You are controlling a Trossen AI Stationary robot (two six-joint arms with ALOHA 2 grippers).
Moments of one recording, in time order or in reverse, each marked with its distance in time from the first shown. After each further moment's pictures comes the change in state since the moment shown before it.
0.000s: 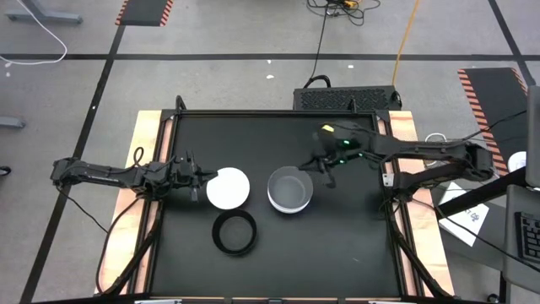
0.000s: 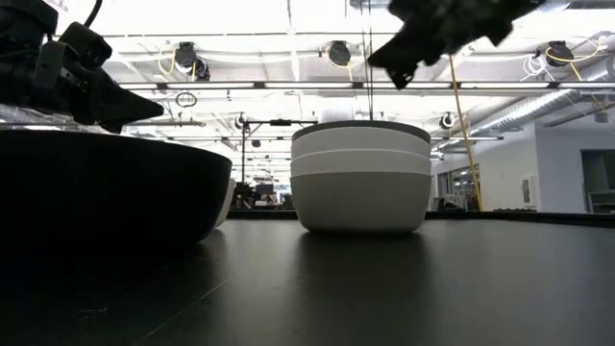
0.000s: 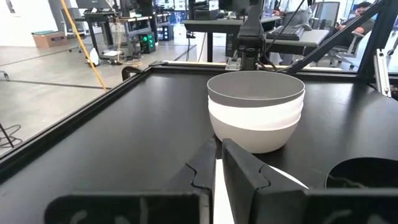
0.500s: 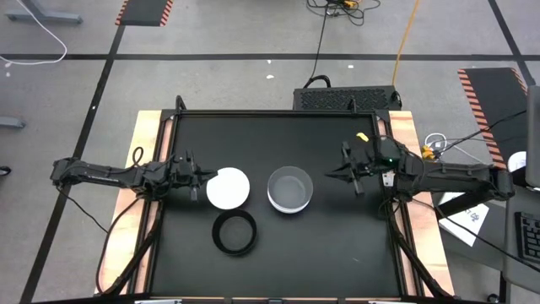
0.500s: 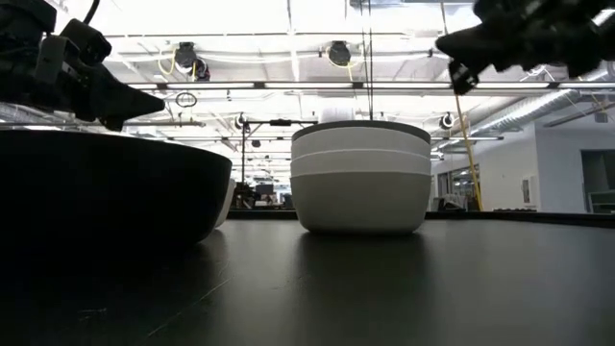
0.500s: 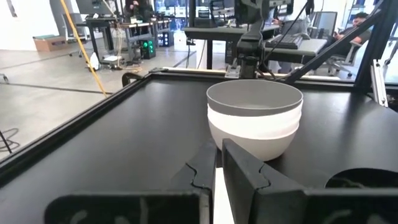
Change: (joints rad) left arm 0.000 0.000 0.000 0.030 0.000 -0.010; right arm 0.001 -0.532 -0.506 0.372 -0.004 0.194
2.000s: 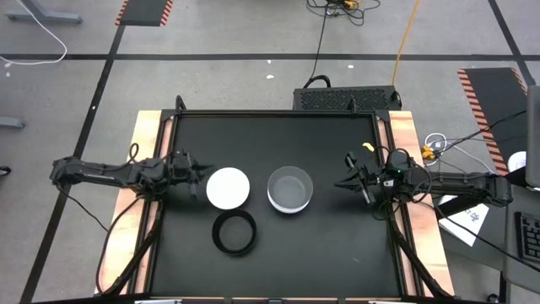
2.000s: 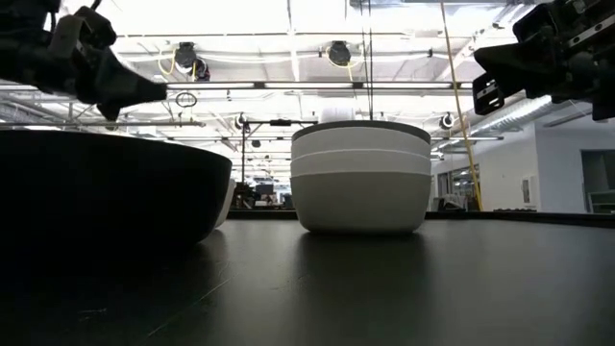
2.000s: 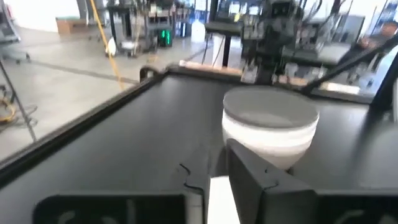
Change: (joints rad) left arm 0.000 0.010 0.125 -0.166 -0.080 -0.087; right arm 0.003 -0.186 -0.278 0.271 -0.089 0.023
